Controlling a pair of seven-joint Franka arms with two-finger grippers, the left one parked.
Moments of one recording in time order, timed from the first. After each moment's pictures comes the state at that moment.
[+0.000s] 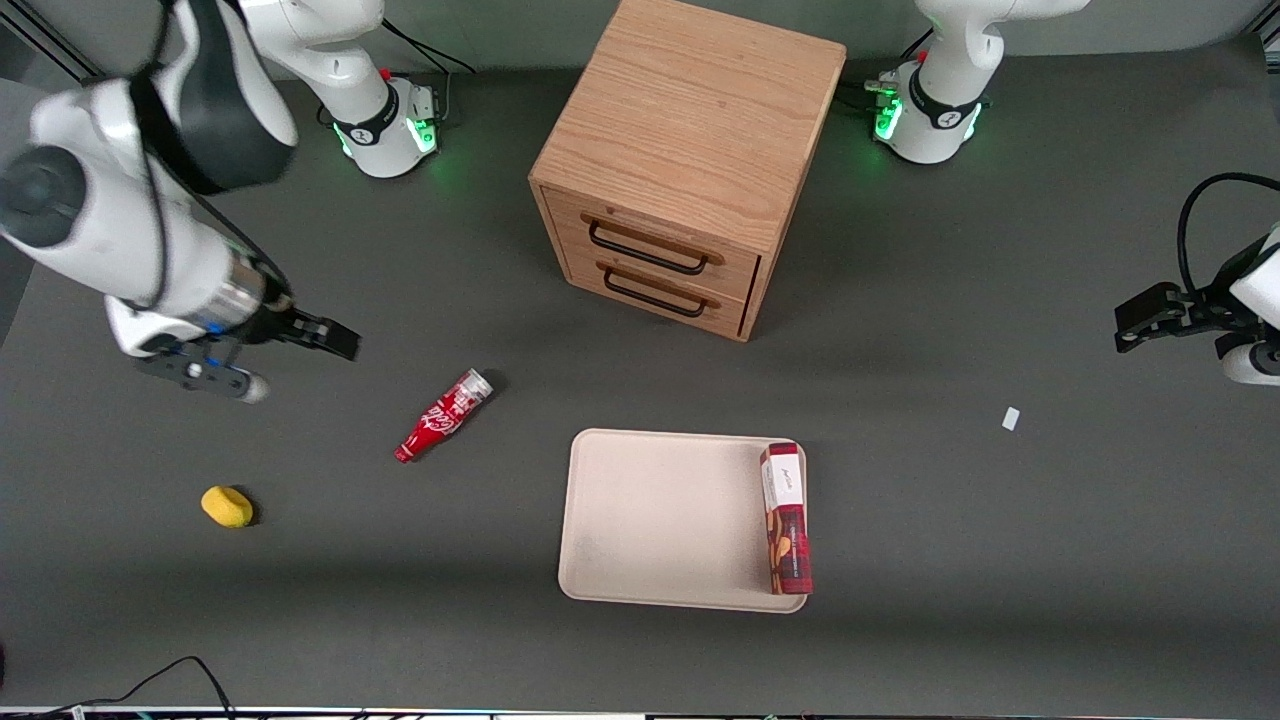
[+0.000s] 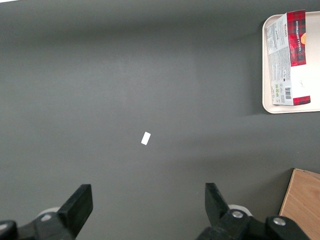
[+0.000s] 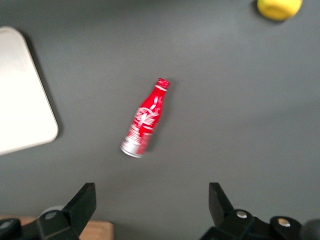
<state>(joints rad) 0.12 0.14 0.14 -1.77 0.01 1.84 0.65</state>
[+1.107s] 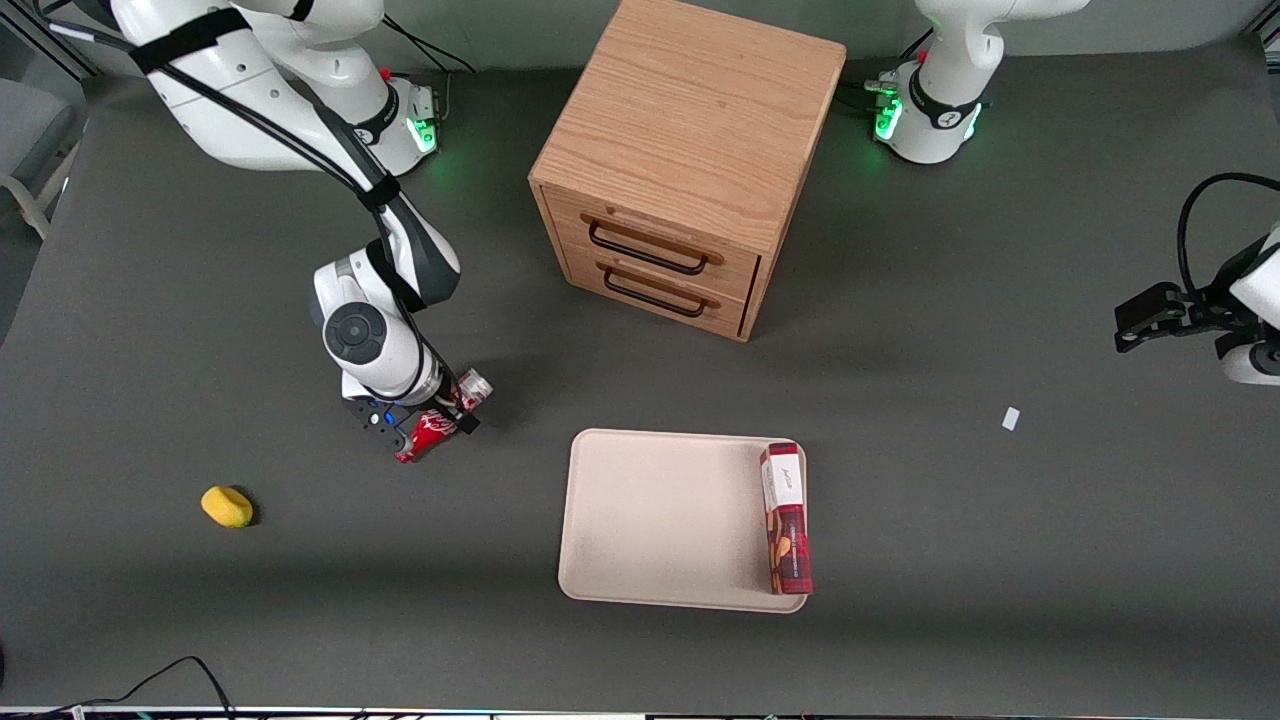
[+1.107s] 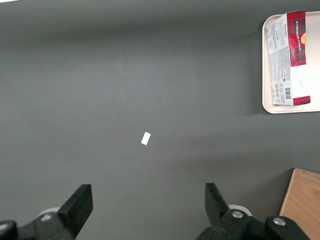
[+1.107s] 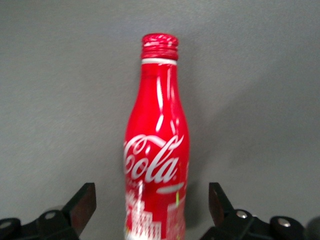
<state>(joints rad) 0.15 0.49 0.17 -2.04 -0.18 2.46 1.20</state>
